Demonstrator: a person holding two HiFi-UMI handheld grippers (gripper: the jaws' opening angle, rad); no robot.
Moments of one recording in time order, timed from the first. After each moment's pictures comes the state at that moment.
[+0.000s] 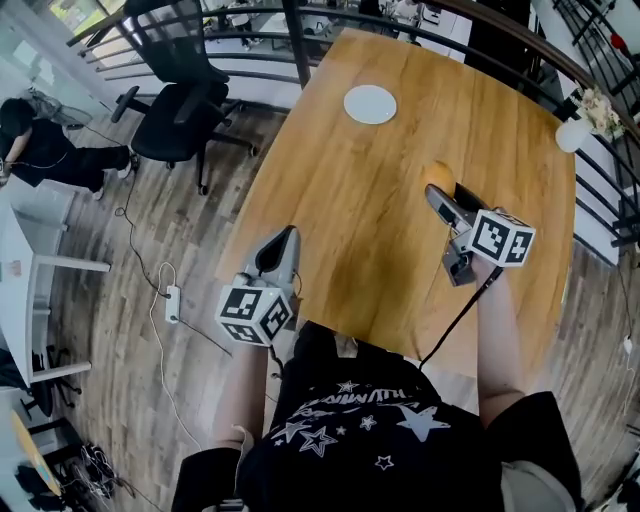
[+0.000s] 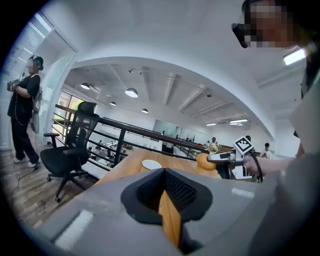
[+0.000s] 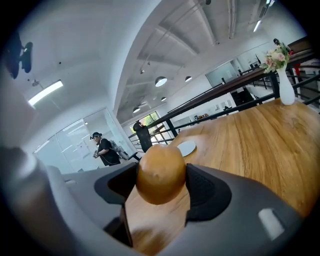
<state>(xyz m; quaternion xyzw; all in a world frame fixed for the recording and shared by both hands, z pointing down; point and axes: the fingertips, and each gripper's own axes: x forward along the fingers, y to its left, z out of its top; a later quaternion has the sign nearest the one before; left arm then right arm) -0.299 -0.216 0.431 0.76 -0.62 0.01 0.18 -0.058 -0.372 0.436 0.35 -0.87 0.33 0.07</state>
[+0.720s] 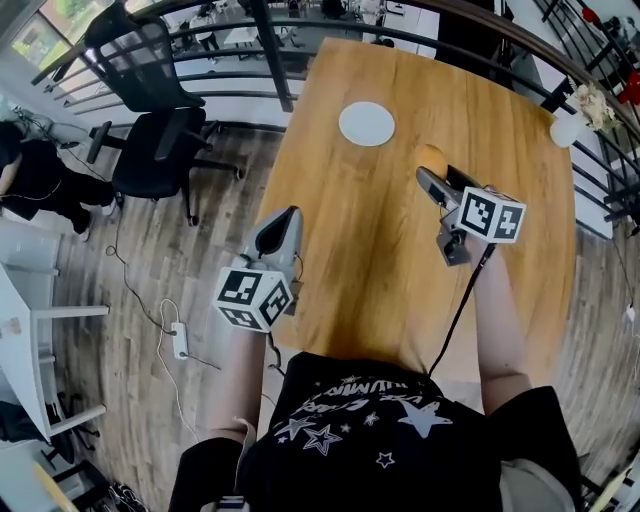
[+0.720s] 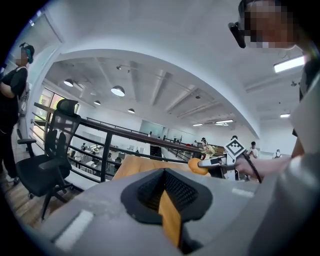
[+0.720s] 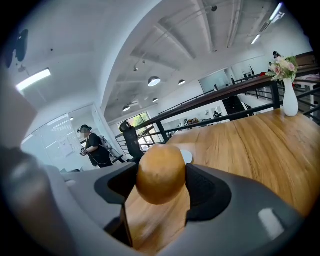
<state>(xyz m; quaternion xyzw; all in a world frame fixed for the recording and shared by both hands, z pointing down) -0.347 -0.338 0.406 0.82 -0.55 0.01 0.16 -0.110 -0.467 0.435 0.42 -0.85 0.30 0.09</state>
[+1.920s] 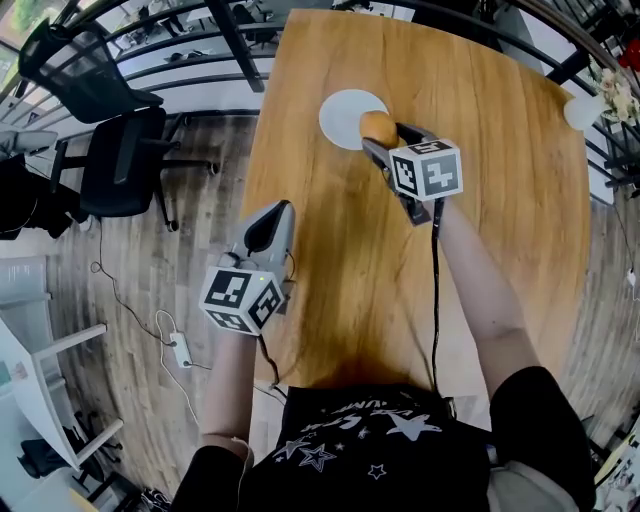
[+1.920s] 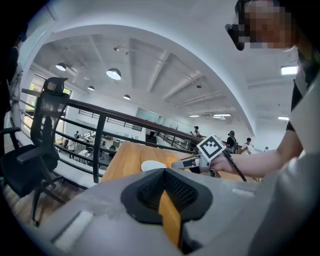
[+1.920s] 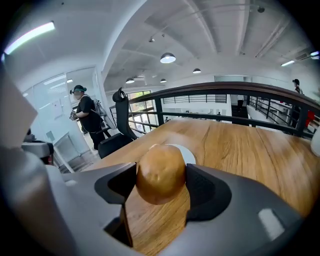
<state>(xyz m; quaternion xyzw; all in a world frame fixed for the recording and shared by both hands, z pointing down) -0.350 -0.460 0.486 0.84 -0.50 0.05 0.21 -0.195 -0.611 0.553 0.42 -0.84 0.22 0.26</state>
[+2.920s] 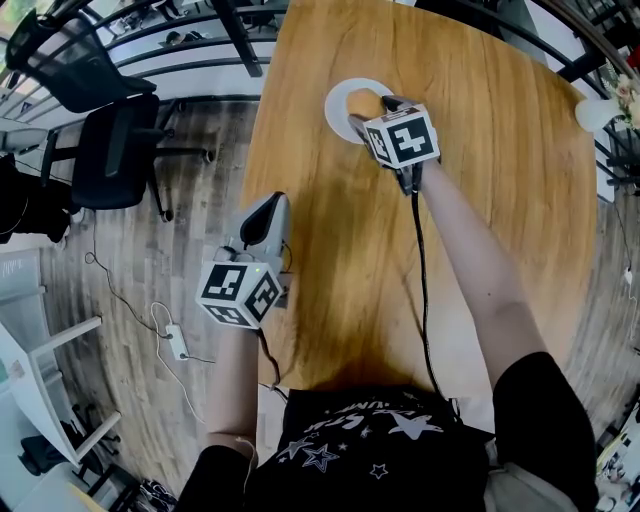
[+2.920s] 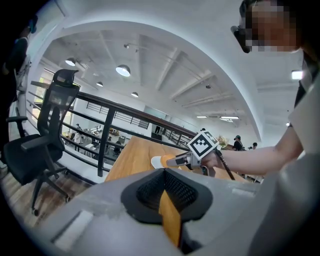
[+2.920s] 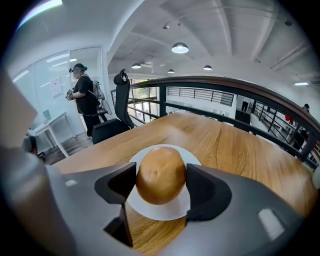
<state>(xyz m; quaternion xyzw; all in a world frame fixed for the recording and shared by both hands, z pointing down) -0.375 -0.479 0.520 0.81 -0.52 0.04 0.24 -0.239 -0.662 0.590 0.40 -0.83 0.17 0.34</state>
